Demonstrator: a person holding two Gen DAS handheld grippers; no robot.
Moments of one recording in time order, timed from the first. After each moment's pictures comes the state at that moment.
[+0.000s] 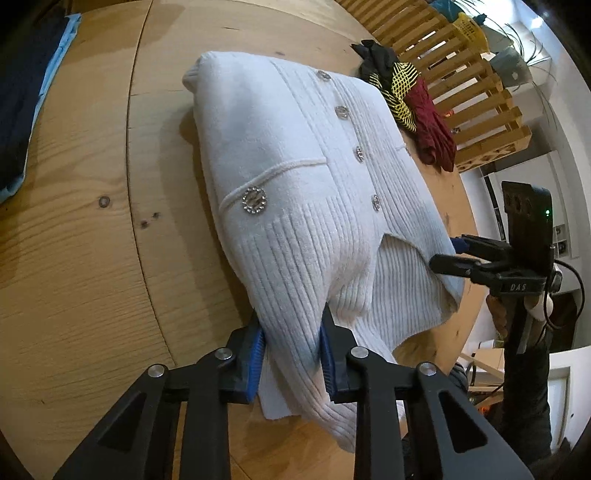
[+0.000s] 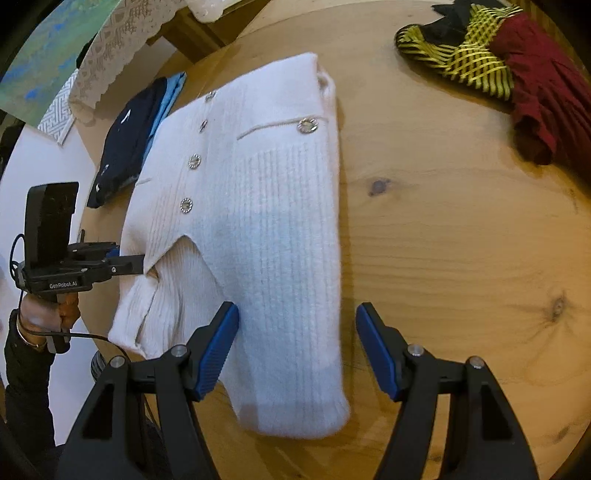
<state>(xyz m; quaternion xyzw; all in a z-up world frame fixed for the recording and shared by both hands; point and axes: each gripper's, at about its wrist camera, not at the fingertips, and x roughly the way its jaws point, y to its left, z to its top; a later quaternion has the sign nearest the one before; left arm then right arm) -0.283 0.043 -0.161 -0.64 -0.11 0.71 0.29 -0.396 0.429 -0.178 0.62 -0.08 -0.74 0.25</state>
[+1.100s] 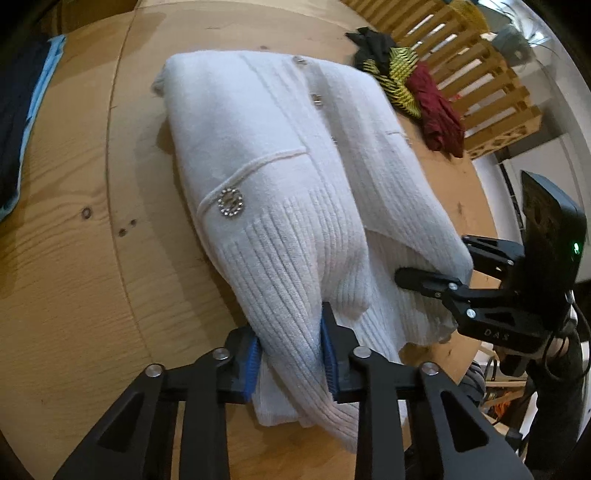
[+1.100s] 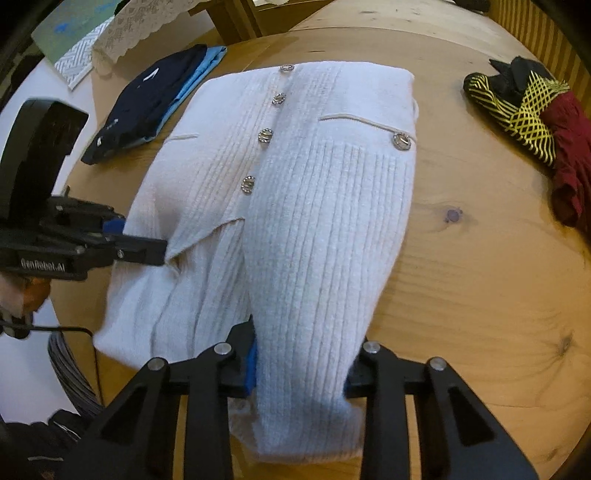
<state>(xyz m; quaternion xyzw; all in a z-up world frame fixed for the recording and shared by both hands) -0.272 0.068 -0.159 -0.63 -0.06 0.72 0.28 -0.381 0.361 -0.185 0.58 0.02 -0.77 0.25</state>
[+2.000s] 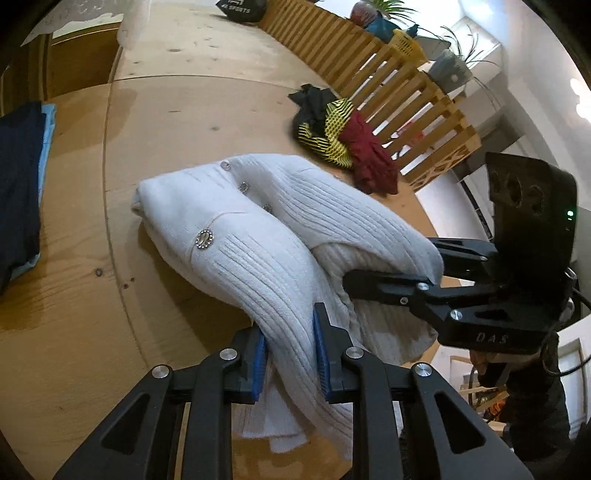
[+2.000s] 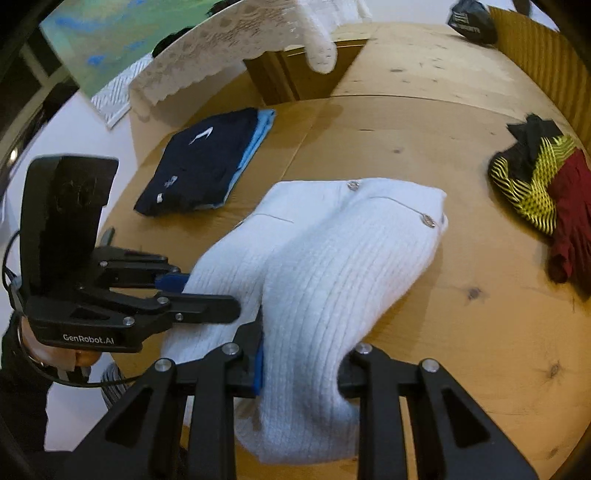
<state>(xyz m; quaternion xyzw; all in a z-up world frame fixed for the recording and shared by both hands) -0.258 0.057 -0.088 -0.55 -0.10 0.76 0.32 -0.365 0.312 -0.096 0.52 -0.01 -0.80 0.29</state>
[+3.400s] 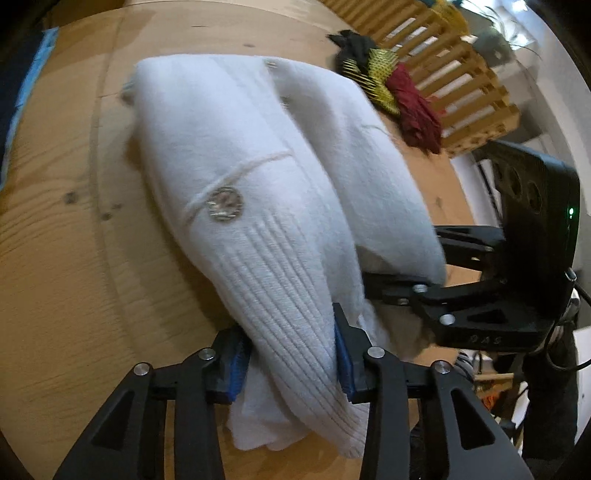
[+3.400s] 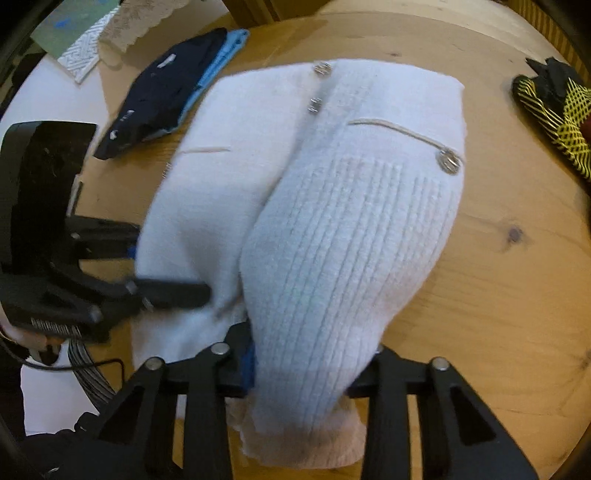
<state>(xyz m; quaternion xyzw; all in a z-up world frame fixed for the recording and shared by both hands) -0.256 0.078 -0.175 -0.62 -0.10 0.71 0.32 -0.353 0.312 -0.180 0.60 0.00 -0.76 0.27</state>
